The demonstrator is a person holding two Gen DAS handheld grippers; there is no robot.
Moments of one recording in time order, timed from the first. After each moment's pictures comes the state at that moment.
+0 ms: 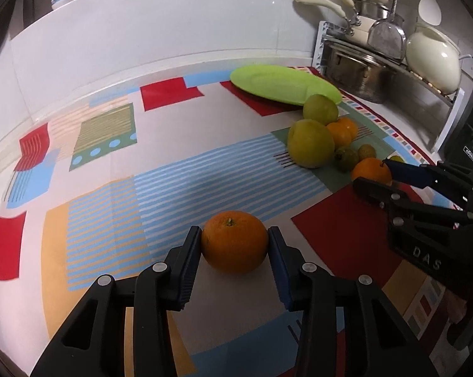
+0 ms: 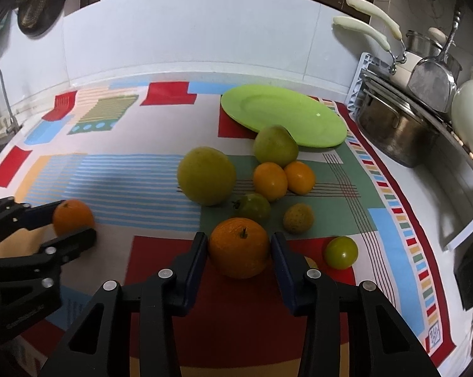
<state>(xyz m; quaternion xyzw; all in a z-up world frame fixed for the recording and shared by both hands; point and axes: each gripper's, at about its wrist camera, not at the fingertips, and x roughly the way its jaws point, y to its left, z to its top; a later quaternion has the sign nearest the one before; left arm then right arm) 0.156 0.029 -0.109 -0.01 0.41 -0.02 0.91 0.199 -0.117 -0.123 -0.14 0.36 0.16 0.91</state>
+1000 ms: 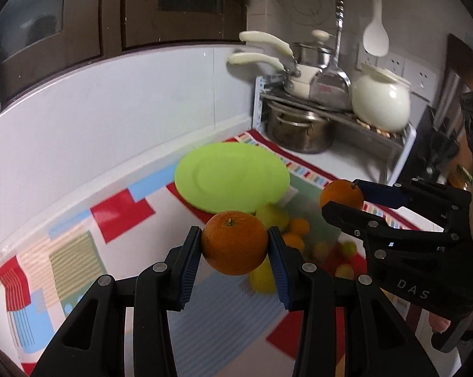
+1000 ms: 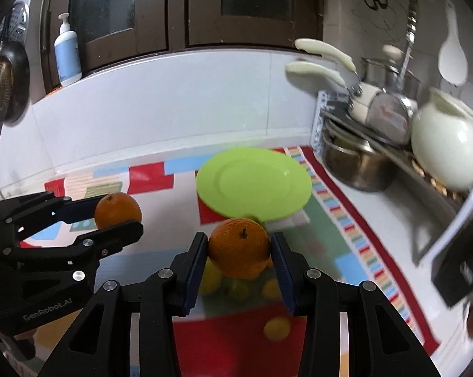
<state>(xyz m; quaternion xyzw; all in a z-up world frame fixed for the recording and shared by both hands) 0.245 0.019 -0.001 0.04 0.34 -0.17 0.93 0.225 -0.125 -0.025 -0.05 0.30 0.11 0.94</state>
